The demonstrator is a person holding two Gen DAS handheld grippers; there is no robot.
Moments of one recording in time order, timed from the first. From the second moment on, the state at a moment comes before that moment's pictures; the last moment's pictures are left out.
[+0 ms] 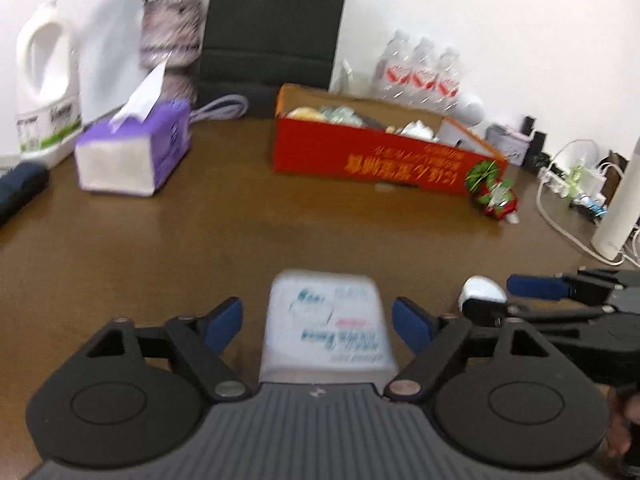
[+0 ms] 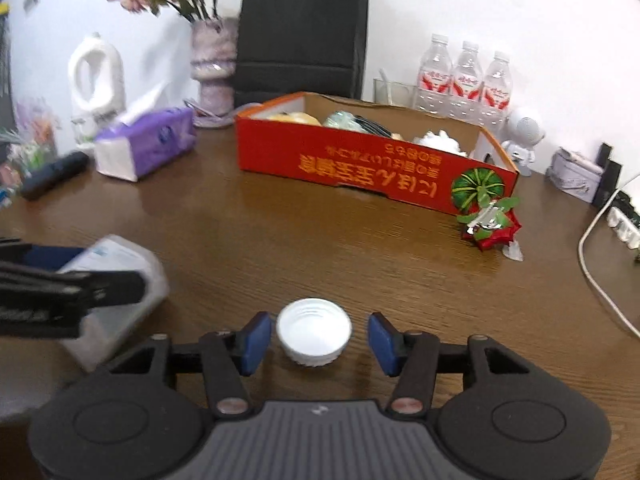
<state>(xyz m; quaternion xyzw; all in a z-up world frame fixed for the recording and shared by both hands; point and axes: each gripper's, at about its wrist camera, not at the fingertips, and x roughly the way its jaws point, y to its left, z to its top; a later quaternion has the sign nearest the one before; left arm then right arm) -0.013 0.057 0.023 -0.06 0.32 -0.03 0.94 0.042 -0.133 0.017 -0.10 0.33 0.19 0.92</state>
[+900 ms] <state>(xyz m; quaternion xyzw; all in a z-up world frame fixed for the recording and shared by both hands) -0.123 -0.042 0.081 -0.03 0.10 -0.01 0.99 -0.099 -0.219 0.077 0.00 0.07 0.14 0.99</state>
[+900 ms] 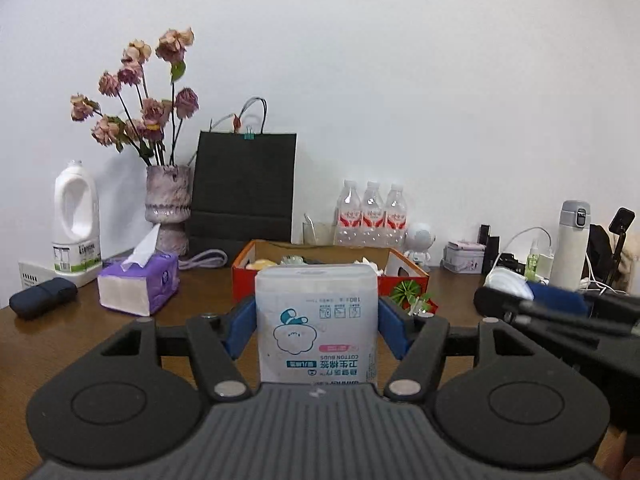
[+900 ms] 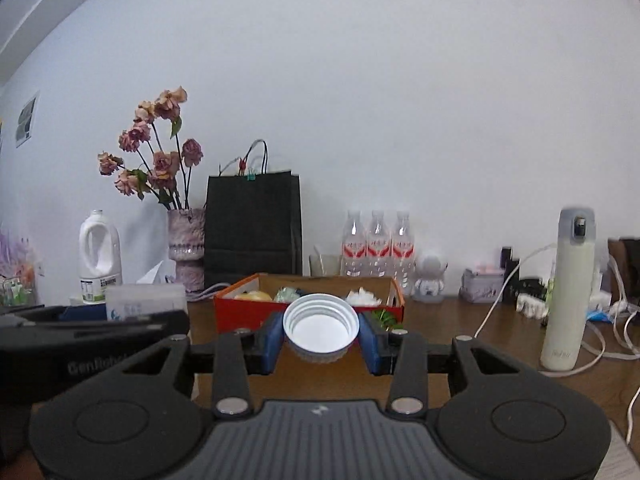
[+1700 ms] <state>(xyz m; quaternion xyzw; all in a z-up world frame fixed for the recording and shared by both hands) 0.306 -0.036 0.110 -0.03 0.40 -0.04 0.91 0.358 -0.197 0.131 0.04 0.38 0.17 0.91</state>
